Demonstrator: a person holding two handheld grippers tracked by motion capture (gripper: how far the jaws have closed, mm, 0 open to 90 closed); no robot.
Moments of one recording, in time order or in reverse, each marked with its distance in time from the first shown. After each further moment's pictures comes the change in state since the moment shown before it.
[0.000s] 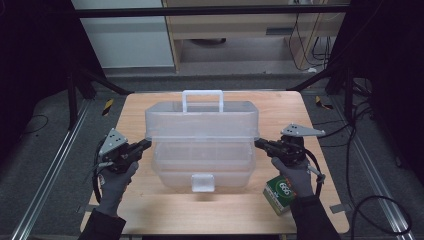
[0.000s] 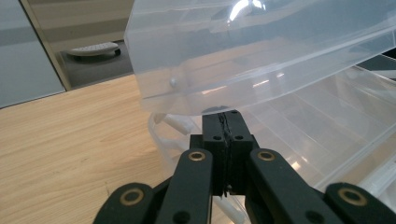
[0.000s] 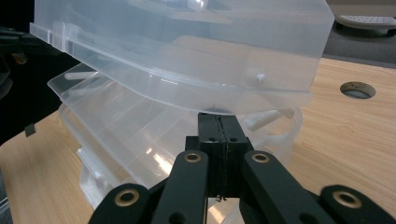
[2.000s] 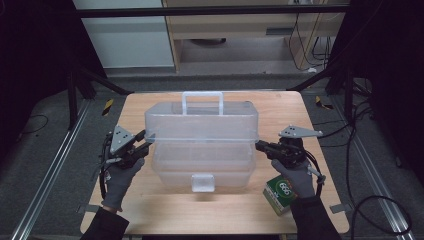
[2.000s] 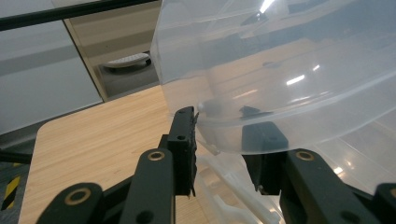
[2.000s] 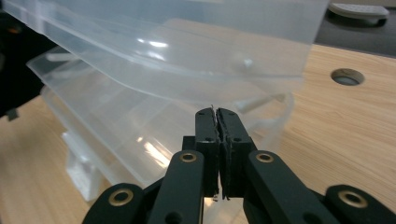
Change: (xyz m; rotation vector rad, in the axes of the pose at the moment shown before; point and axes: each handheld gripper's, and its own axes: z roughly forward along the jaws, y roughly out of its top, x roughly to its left) left arm -0.001 0.003 0.016 -0.019 0.128 0.076; right arm 0.000 -0.004 0.001 0.058 -0.039 -0.021
